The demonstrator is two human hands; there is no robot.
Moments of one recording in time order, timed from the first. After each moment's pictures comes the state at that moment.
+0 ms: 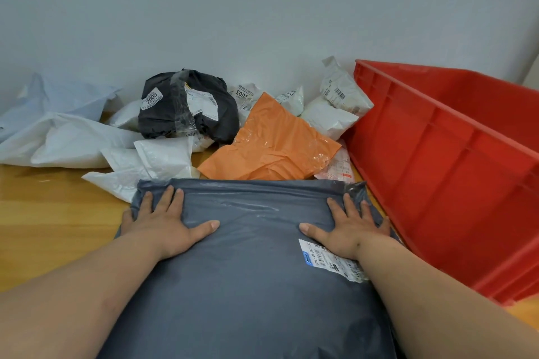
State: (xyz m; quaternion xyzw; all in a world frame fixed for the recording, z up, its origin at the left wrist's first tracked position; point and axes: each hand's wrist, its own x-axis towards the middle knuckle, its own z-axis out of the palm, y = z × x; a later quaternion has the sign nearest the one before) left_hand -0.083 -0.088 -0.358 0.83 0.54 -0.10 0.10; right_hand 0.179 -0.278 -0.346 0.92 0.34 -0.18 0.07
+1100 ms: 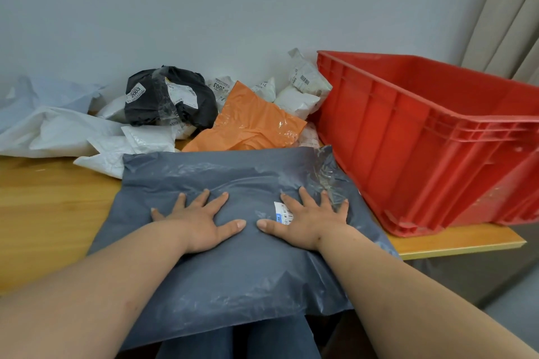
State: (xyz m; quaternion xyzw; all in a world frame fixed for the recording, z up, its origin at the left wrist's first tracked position) left_hand -0.067 -0.189 -0.341 0.88 0.42 -0.16 0.13; right_hand 0.106 -0.331 -0.342 0.89 0.42 -0.17 0.04
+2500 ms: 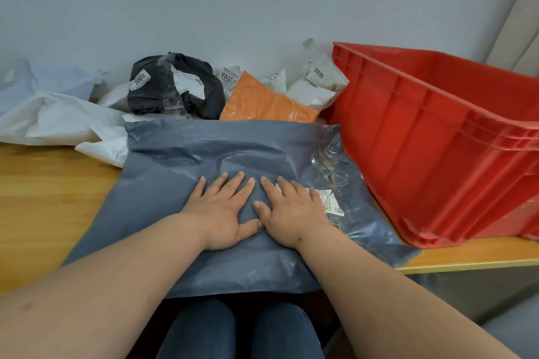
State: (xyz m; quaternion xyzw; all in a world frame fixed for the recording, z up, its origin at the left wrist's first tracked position) left_hand -0.042 -0.177 -0.356 0.95 0.29 -0.09 0.03; right_hand 0.090 -0.285 -0.356 0.85 0.51 -0.09 -0.04
